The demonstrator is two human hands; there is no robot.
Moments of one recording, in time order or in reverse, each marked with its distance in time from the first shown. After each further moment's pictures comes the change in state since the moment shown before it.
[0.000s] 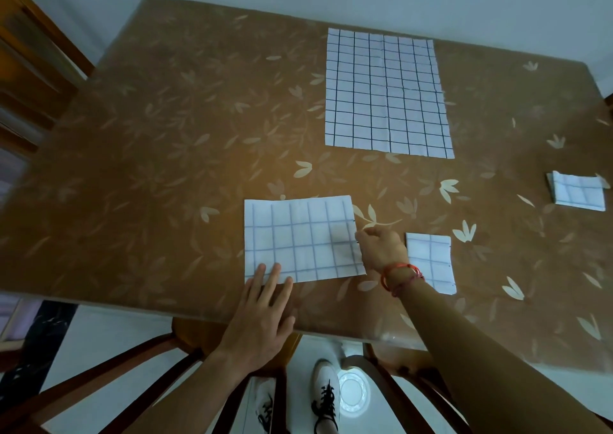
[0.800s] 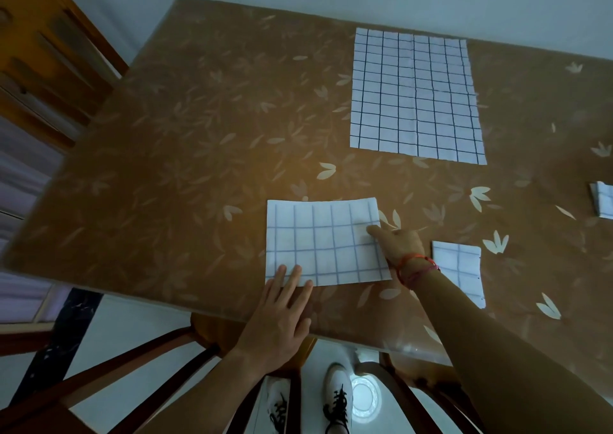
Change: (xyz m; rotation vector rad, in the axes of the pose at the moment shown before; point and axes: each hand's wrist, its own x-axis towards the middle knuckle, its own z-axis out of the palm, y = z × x) left_hand 0.000 -0.004 -0.001 -0.082 -0.020 0.007; right_hand 0.026 -0.011 0.011 0.097 -0.023 0.033
